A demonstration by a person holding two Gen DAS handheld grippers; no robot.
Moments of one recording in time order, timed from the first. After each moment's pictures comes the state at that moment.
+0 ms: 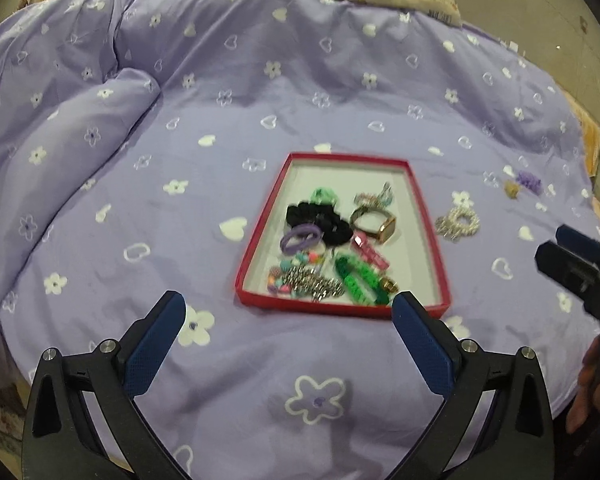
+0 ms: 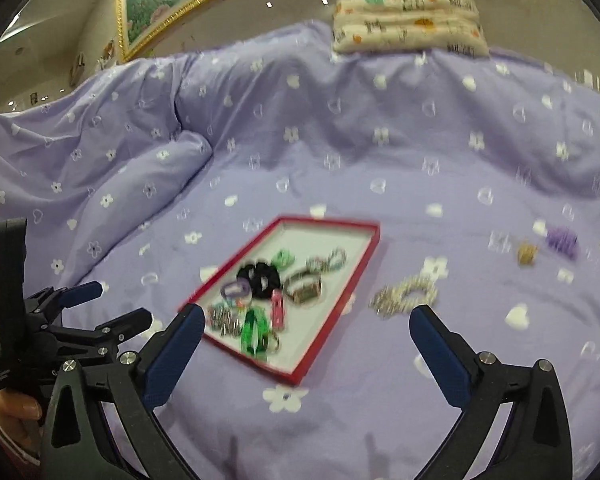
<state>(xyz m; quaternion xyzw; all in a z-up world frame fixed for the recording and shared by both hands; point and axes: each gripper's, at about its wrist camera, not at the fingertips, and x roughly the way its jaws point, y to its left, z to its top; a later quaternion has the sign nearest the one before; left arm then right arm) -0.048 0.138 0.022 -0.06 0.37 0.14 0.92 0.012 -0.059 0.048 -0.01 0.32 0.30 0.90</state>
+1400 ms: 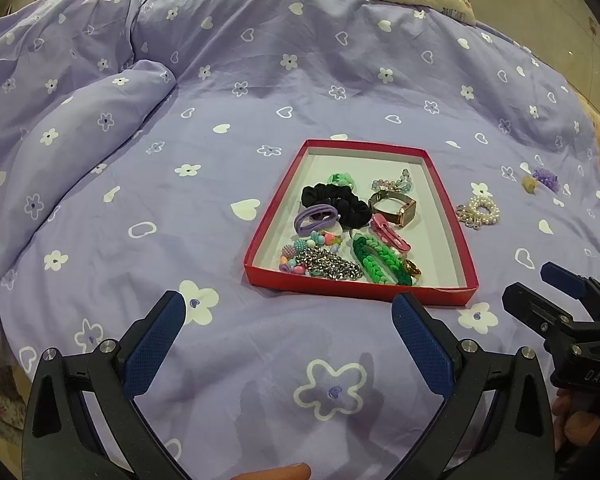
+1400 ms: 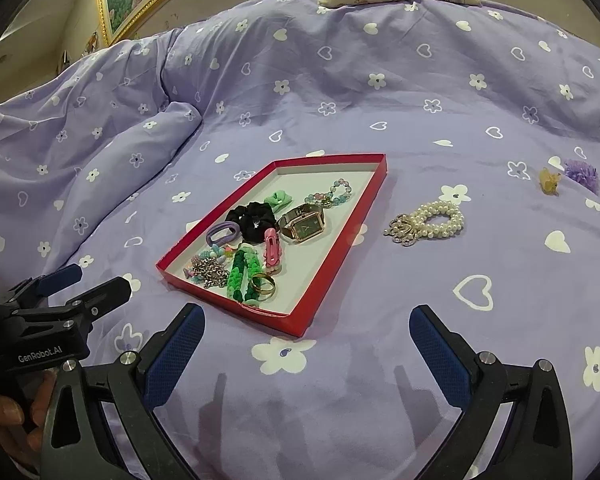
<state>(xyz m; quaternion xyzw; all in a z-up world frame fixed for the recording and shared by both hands) -0.058 0.136 -0.008 -0.06 0.35 0.17 0.92 0.009 -0.051 -0.024 0.00 0.36 0.29 0.89</state>
